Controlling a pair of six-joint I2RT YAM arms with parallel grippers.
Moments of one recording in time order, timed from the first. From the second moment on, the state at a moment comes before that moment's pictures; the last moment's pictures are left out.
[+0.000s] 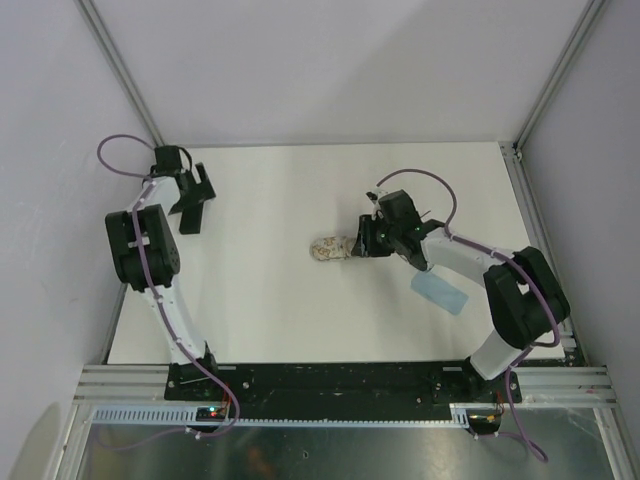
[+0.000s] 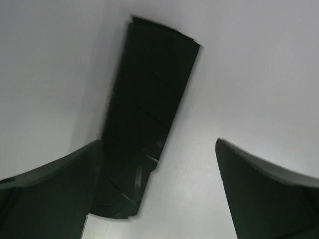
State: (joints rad) left arm 0.21 2.03 1.55 -0.39 0.00 -0.22; right arm 0.56 1.64 1.01 -0.17 -0.24 0.45
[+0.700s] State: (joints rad) left arm 0.18 2.14 1.60 -0.48 -0.06 -0.14; right arm 0.56 1.62 1.00 -0.21 -0.26 0.47
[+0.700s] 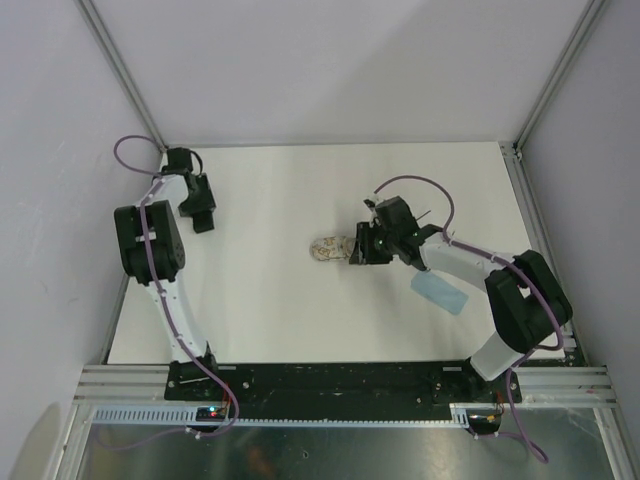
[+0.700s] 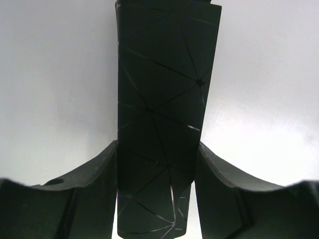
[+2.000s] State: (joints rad) left arm -0.32 1.01 0.84 -0.43 0.18 -0.37; right arm 0.66 1.93 1.19 -0.10 0.03 0.68
